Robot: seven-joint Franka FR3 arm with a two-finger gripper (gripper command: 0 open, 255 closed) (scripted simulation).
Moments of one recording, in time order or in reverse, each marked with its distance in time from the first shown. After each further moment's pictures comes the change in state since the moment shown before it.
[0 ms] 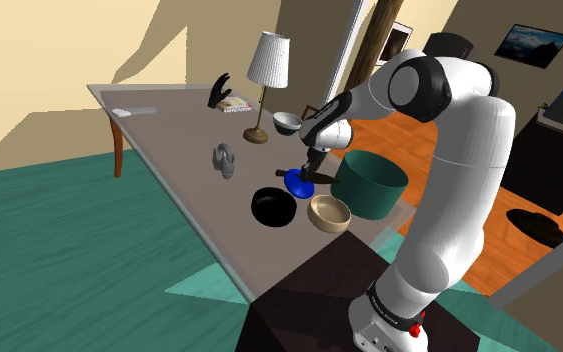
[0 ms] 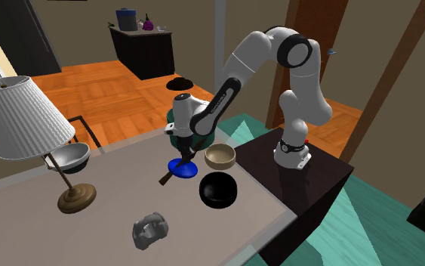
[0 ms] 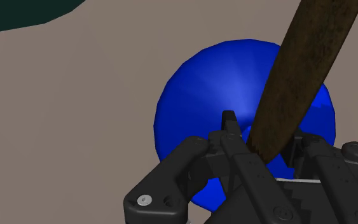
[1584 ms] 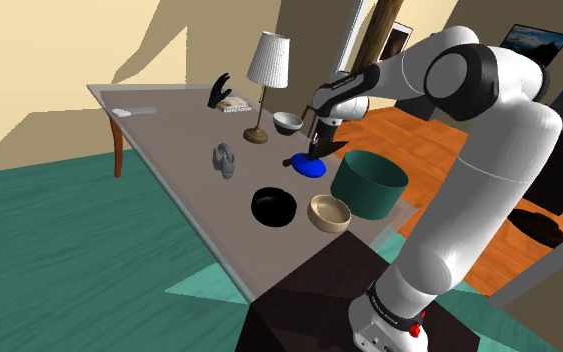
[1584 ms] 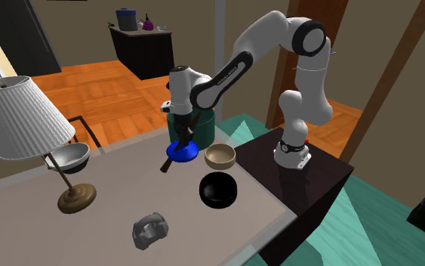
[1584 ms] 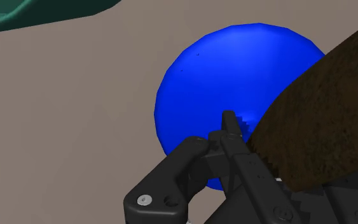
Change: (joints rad) arm 0.037 -0.205 -0.051 0.055 -0.127 -0.245 0.087
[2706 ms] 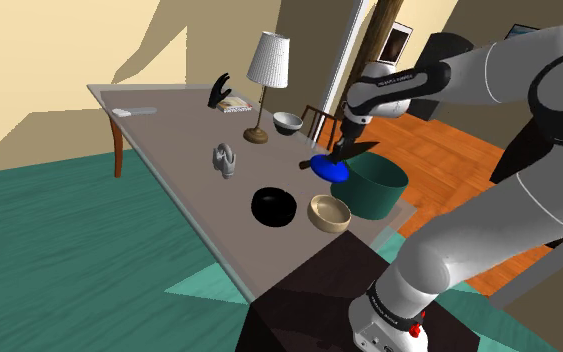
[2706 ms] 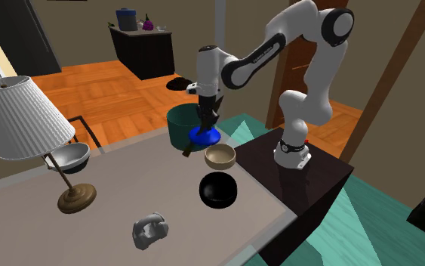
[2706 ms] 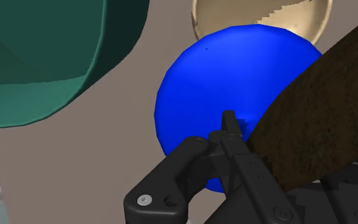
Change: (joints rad) arm -0.027 -0.437 0.002 -0.292 -0.202 -0.117 0.104
